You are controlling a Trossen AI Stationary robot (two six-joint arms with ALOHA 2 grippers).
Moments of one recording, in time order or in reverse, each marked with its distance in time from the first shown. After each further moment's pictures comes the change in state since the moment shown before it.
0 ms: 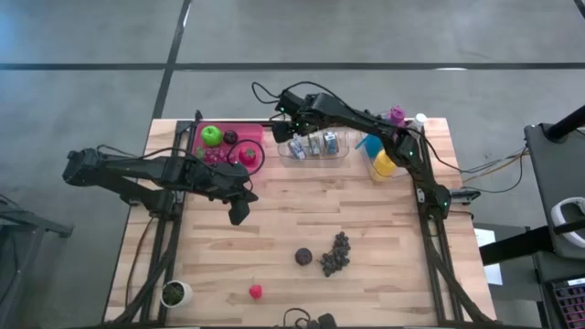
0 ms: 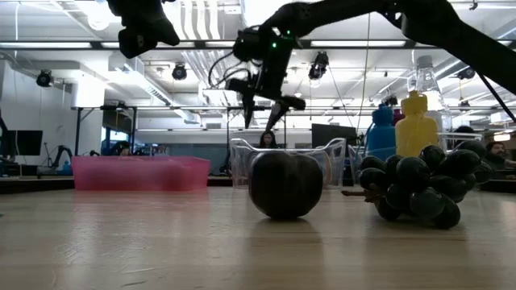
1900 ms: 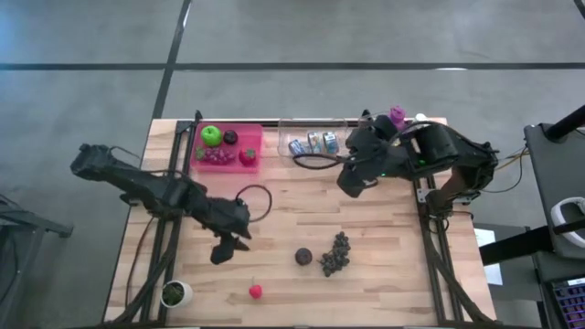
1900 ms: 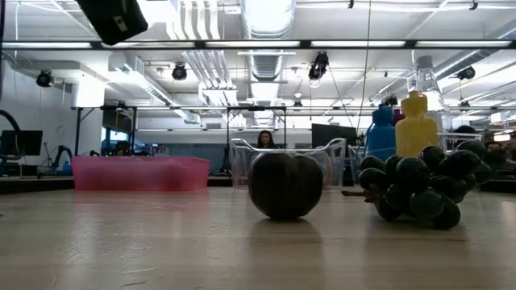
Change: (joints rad) left arm -0.261 0.084 0.000 0.038 0.217 0.056; right arm 0.643 -0.600 0.020 -0.445 0.531 -0.217
